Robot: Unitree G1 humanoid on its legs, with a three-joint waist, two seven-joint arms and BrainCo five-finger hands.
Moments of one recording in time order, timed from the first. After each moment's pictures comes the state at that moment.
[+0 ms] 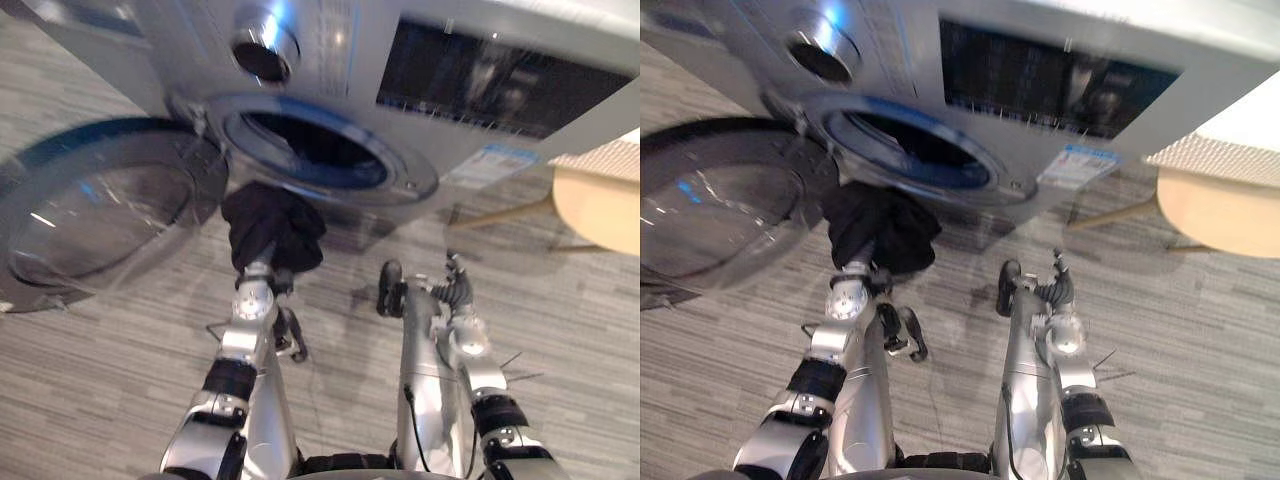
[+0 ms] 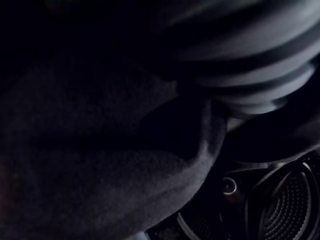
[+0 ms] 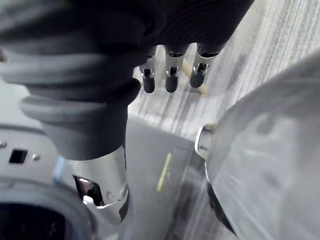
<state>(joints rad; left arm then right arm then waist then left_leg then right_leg) -0.48 0.09 -0.02 0.38 -0.15 -0.20 0.27 -0.27 -0.14 -0.08 0.48 -0.01 -0.15 -0.26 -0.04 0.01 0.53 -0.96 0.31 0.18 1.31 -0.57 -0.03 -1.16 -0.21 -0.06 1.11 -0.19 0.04</state>
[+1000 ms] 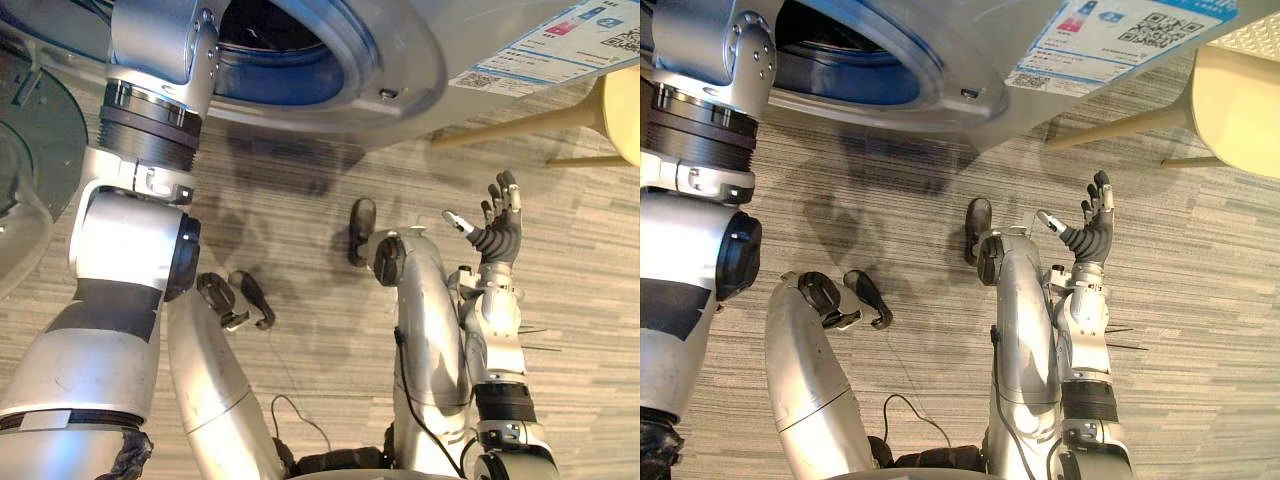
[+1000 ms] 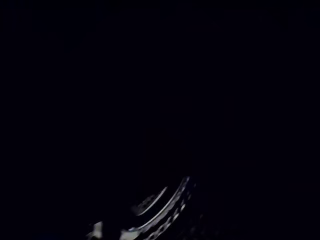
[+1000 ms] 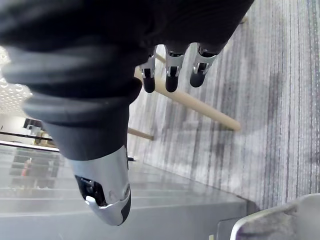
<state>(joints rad) -1.59 0.47 -0.25 0.67 -0.14 -0.17 0.31 -0.27 -0.08 -0.17 0.15 0.10 -0.26 -0.19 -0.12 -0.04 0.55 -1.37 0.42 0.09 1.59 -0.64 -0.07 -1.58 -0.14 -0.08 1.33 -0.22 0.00</state>
